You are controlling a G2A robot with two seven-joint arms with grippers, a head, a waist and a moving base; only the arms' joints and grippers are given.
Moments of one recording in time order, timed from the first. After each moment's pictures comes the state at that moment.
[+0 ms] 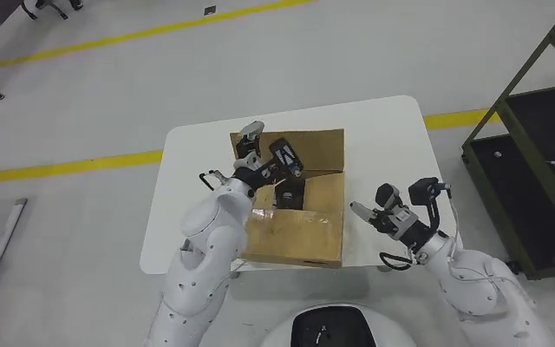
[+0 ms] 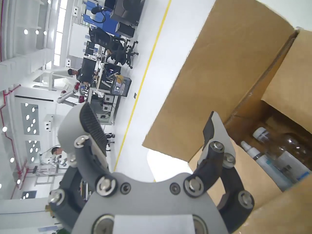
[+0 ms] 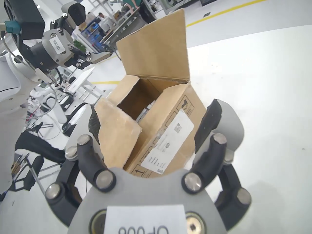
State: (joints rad) left arm 0.98 -1.29 -1.17 -1.87 2.10 -0.49 -0.45; right arm -1.50 -1.27 1.47 -1.90 -0.67 -0.37 0.38
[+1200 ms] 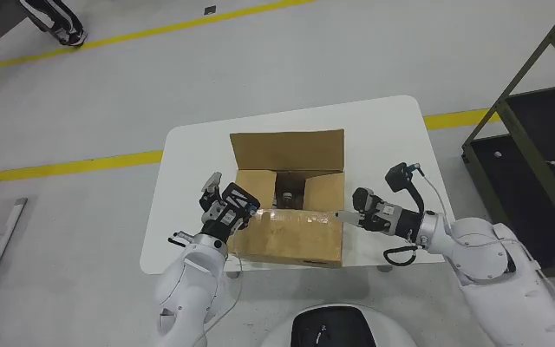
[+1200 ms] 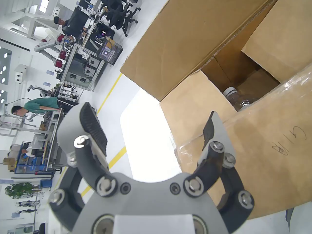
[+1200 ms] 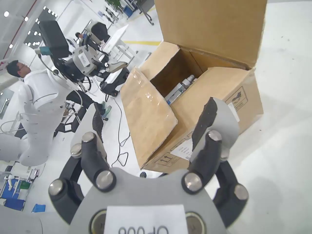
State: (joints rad) left arm 1.38 -1.27 -1.39 -2.07 2.01 -0.35 -0.46; right arm -1.30 -1.23 1.43 -1.80 -0.37 -0.42 0.83
